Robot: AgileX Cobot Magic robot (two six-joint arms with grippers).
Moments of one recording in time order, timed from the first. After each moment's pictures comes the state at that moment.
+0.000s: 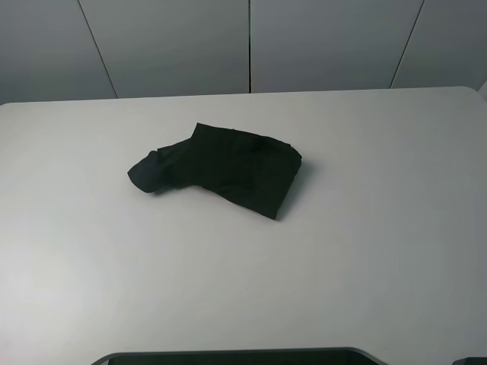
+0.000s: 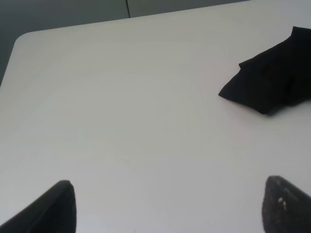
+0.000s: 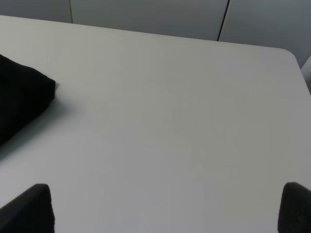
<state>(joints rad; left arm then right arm) -0.10 0.00 -0.51 0.06 1.09 0.01 -0.07 0.00 -0.52 0.09 1.10 -0.20</state>
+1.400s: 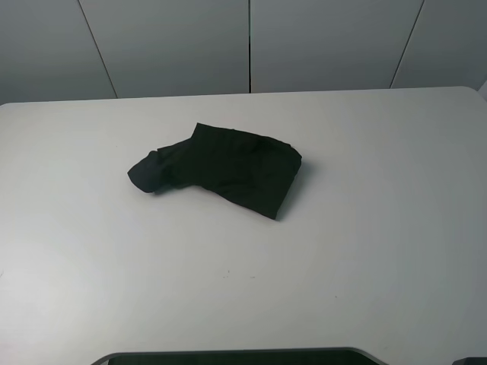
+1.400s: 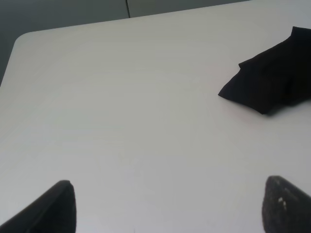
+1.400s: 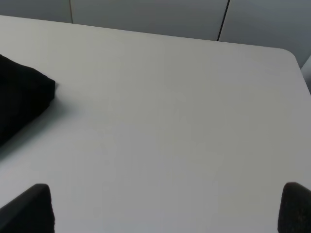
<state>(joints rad) -0.10 0.00 -0.51 0.06 1.09 0.01 -0.07 0.00 -0.52 0.09 1.10 -0.20</state>
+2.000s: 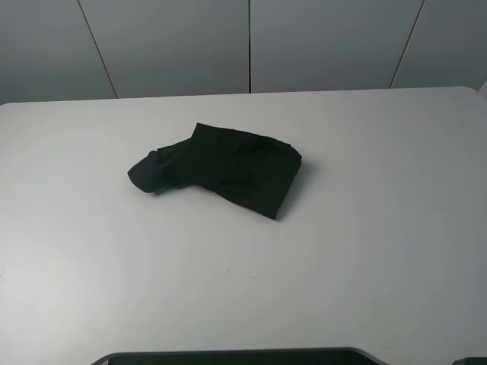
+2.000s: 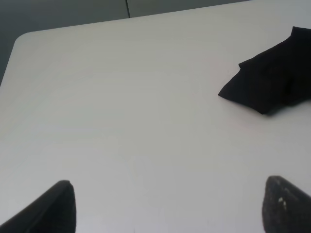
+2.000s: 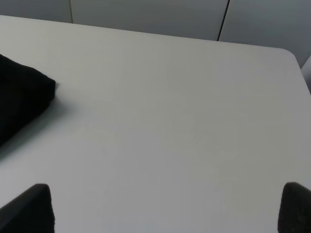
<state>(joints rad) -0.10 0.00 -0.51 0.06 1.09 0.01 -0.07 0.00 -0.52 0.09 1.10 -0.20</state>
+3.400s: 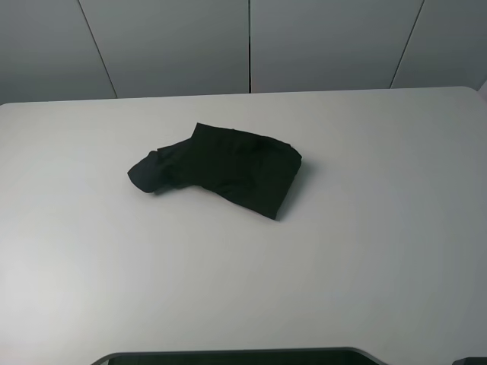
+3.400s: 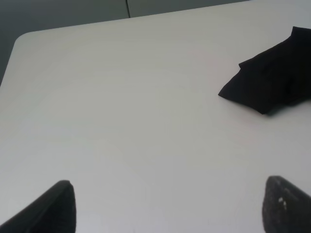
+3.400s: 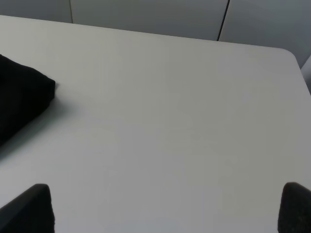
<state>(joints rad) -0.10 0.00 -0.51 0.06 1.09 0.01 -0.07 0.00 -0.52 0.09 1.10 -0.20</state>
